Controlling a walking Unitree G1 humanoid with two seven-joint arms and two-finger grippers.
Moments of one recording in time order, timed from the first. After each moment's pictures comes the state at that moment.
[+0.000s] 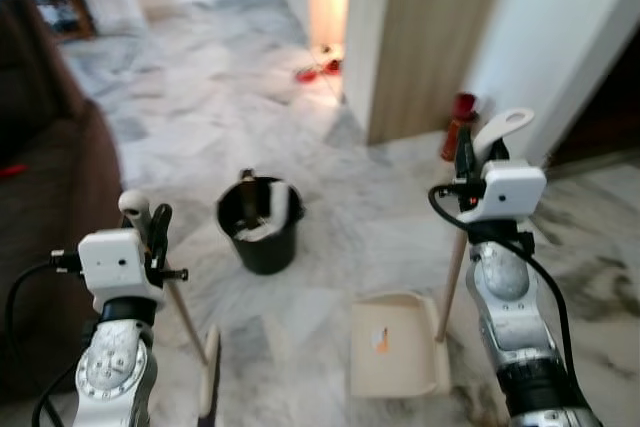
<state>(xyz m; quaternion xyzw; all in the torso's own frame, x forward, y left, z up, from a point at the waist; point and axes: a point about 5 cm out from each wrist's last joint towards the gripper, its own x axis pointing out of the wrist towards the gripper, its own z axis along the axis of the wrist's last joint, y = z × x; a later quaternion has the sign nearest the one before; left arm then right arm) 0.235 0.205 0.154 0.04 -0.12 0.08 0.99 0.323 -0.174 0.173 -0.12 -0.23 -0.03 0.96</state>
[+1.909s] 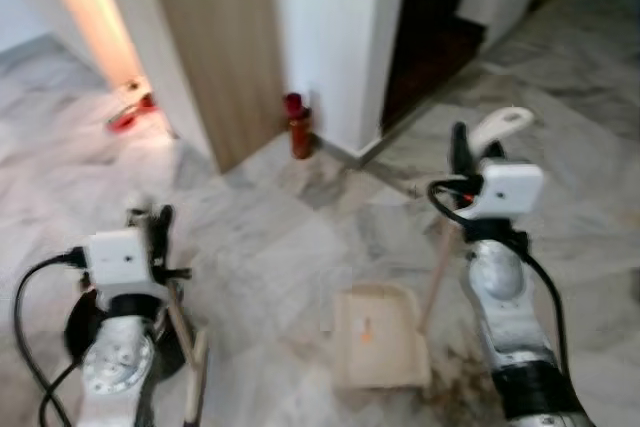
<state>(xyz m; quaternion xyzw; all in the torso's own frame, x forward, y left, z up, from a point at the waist) 0.241 0.201 0.152 0.04 -0.11 0.07 0.99 0.321 -0.180 0.173 -0.10 -0.22 -0.05 0.97</state>
